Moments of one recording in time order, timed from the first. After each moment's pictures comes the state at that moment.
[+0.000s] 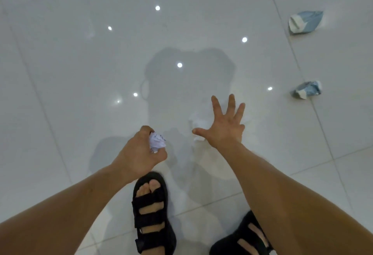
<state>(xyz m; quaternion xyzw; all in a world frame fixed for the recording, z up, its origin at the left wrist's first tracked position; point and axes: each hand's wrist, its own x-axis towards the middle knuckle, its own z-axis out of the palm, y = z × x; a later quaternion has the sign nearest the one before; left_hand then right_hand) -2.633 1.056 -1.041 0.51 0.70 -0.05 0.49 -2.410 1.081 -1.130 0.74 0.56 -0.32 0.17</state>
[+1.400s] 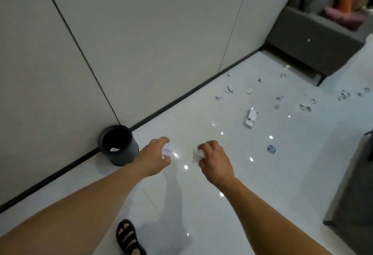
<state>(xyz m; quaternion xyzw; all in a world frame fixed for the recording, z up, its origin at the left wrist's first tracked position) -2.906 0.766 -0.397 0.20 0.90 0.30 0.25 -2.793 0.963 -0.393 0.14 0.96 -0.23 0.01</state>
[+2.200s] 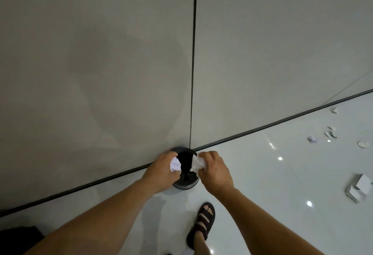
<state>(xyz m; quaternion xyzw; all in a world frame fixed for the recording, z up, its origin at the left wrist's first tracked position) -3.176 0.540 -0.457 -0.02 0.91 0.33 0.25 -3.166 0.735 -0.478 -0.03 0.95 -0.29 0.12</state>
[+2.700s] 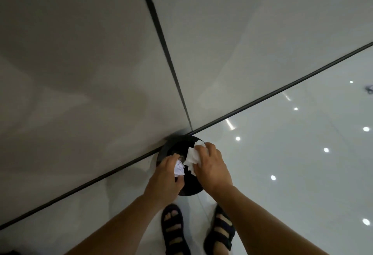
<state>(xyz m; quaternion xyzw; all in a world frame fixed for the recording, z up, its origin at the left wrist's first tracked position) -3.270 0.551 -0.759 -0.01 0.90 0.32 0.29 -3.273 0.714 -0.780 0.02 0.94 -0.29 0.19</state>
